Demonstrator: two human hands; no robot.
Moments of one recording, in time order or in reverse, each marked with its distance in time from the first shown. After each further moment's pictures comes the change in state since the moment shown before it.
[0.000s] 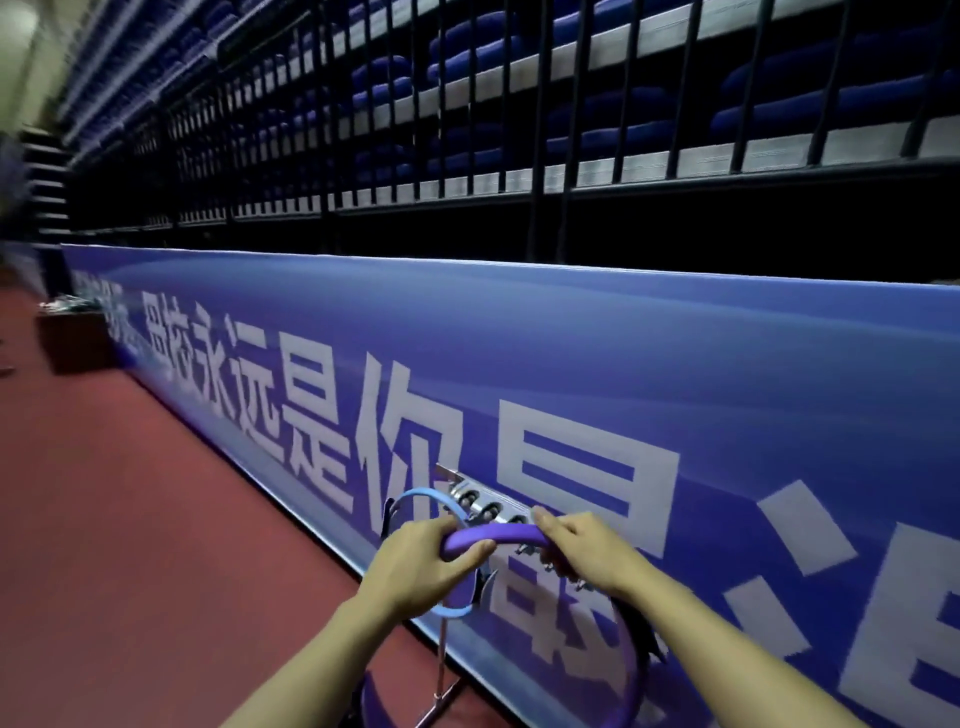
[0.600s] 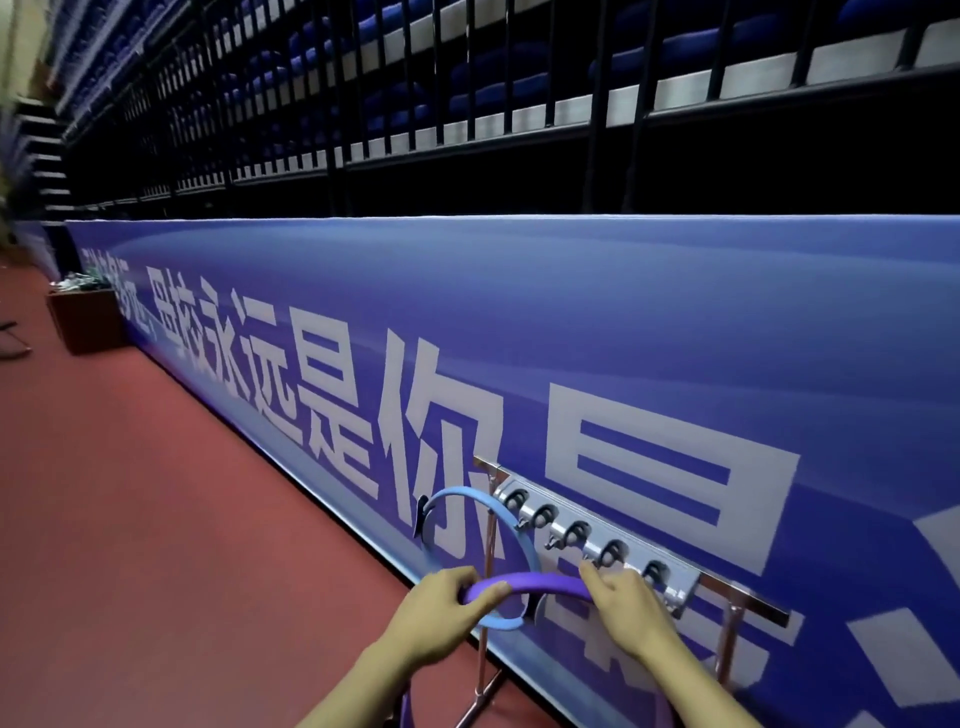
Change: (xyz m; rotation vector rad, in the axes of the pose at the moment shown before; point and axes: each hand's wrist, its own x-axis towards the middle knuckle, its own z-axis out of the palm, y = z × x) left_hand 0.070 -0.168 0.080 -0.181 -0.238 -0.237; right_hand 0.149 0.079 0.129 -0.016 0.197 0.258
